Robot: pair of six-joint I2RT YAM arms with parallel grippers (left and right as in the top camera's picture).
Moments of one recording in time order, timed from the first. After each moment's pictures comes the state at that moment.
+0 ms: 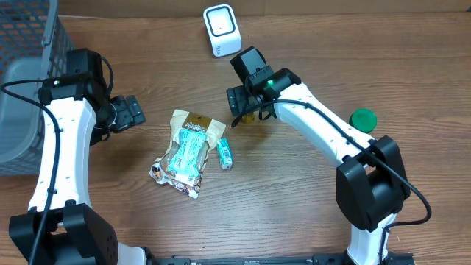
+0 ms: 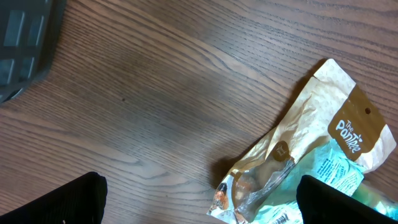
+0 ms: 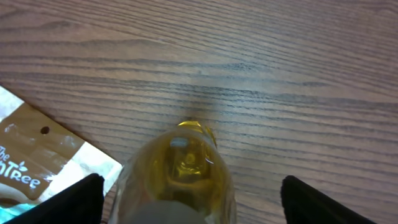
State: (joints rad) left arm 0.16 1.64 1.45 -1.20 -0.03 -0.32; right arm 0.57 2.01 1.64 -0.78 0.13 0.30
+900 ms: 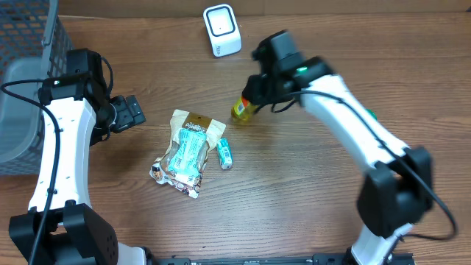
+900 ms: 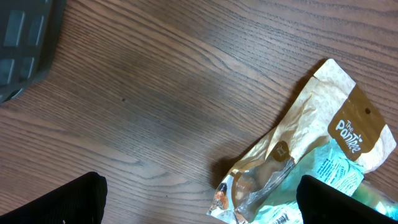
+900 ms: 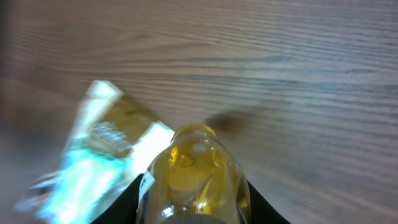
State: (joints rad) left arm 0.16 1.64 1.45 -1.20 -0.03 -0.32; right arm 0.42 1.89 1.64 -0.83 -0.29 0.30
